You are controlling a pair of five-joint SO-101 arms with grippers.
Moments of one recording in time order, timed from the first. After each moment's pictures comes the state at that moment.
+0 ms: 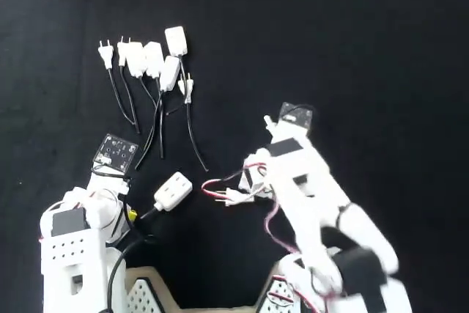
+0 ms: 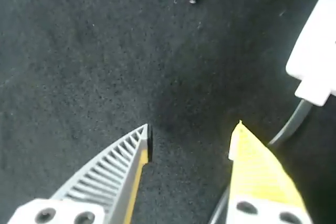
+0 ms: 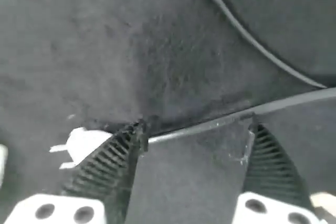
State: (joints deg) left arm -18.7 -69.8 84.8 61.8 -34.9; right arm -18.6 -15.5 55.2 59.9 -39.9
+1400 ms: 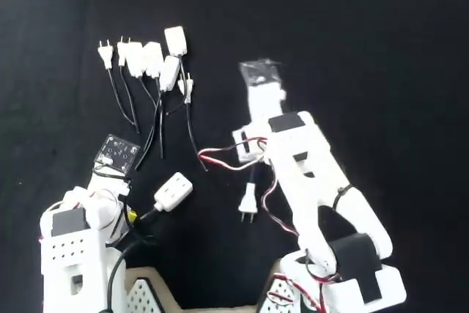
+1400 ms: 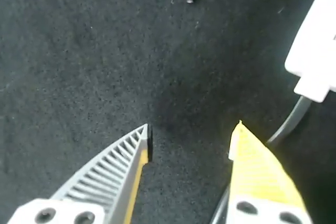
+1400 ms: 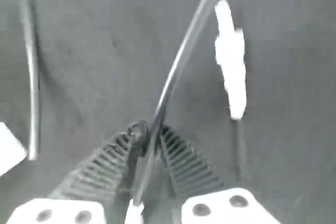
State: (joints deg) left arm -18.7 -69.8 84.8 61.8 -36.4; right arm -16.7 -11.8 41.0 49.9 0.7
